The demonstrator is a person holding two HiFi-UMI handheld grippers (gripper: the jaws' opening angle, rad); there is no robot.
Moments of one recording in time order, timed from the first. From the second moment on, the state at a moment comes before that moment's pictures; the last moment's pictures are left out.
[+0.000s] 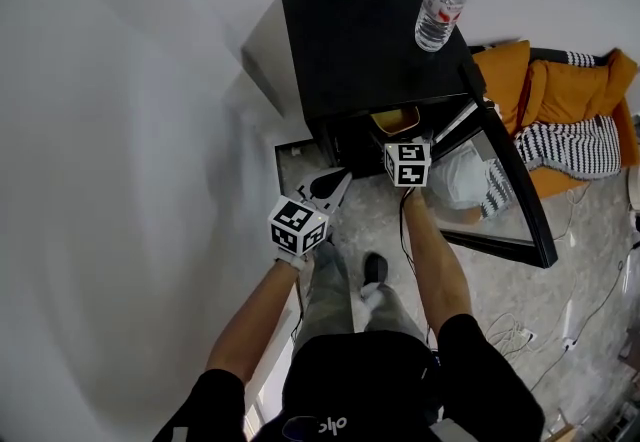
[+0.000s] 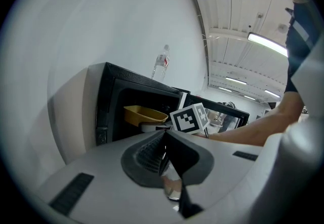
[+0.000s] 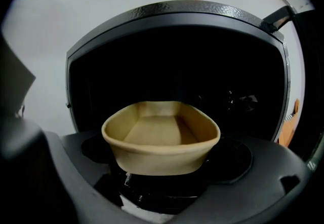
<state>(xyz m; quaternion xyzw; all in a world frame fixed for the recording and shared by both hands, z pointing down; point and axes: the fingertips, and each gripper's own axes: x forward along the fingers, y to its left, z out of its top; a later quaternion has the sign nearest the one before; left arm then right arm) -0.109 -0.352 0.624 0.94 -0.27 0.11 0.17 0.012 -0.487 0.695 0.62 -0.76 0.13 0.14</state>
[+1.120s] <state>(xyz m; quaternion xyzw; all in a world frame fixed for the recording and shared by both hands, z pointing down) -0.116 -0.368 0.629 0.94 -0.28 0.10 0.19 -0.004 -0.494 0.708 0.60 -0.78 0.14 0.13</state>
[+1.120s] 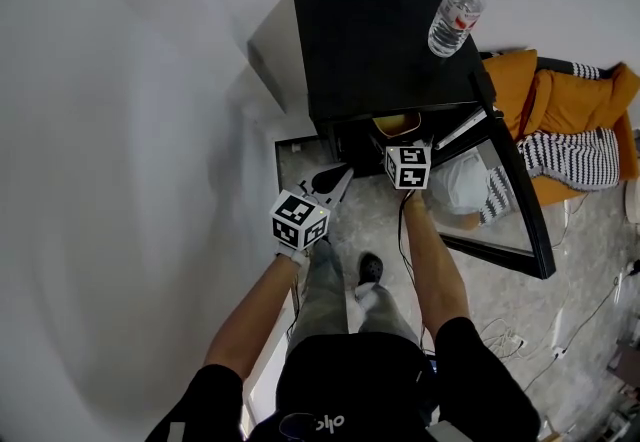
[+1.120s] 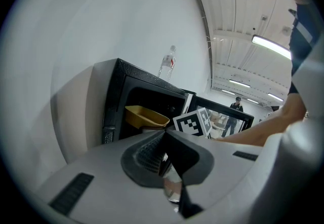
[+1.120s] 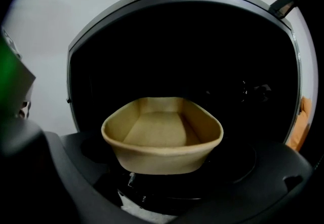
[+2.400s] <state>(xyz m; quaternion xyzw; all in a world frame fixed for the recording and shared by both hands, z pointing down) -0.114 -0.375 0.625 0.94 -0.29 0.09 0.19 0.000 -0.460 0.699 0.57 -0.80 0.14 0.13</state>
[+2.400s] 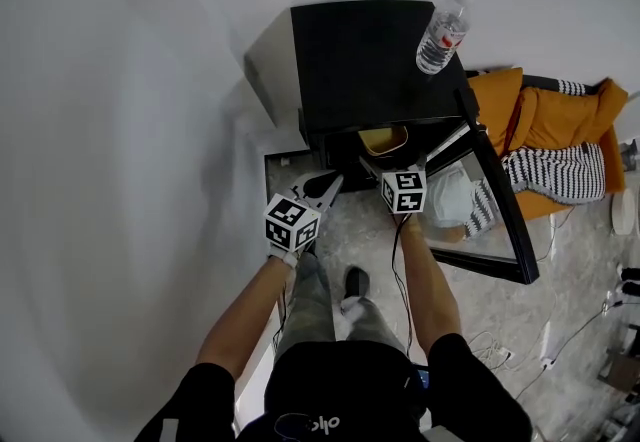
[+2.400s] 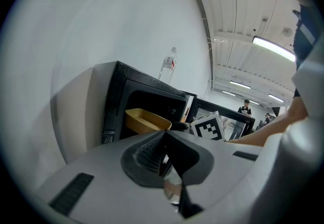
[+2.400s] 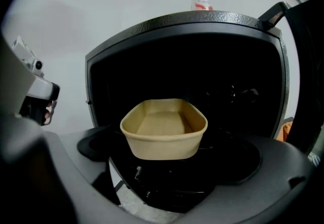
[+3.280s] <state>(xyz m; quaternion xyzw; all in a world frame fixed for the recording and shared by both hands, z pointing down) -0.099 -0.320 0.584 0.93 -0.32 0.07 0.17 0.017 -0.329 0.625 0.54 -0.82 0.14 0.14</state>
